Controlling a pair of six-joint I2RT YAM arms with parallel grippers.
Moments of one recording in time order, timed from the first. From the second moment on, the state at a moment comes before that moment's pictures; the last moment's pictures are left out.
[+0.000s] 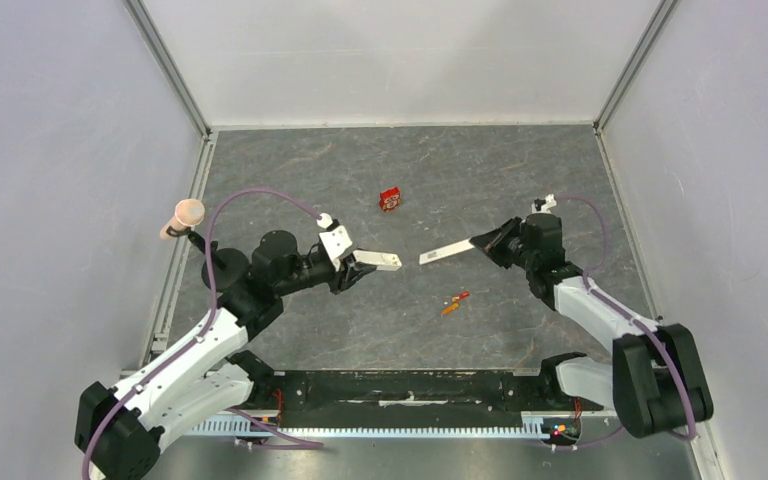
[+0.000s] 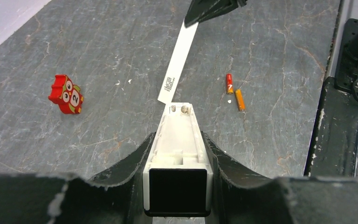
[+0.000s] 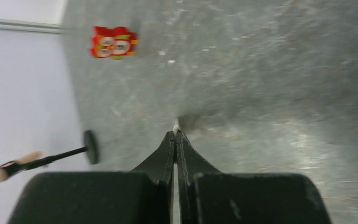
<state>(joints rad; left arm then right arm) -0.61 0.83 0.57 0.04 0.47 0.19 0.22 1.15 0.49 0.19 -0.22 1.01</state>
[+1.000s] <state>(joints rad) -0.61 0.90 0.92 0.11 0.80 -0.09 0.26 1.03 0.65 0.50 -0.77 0.98</state>
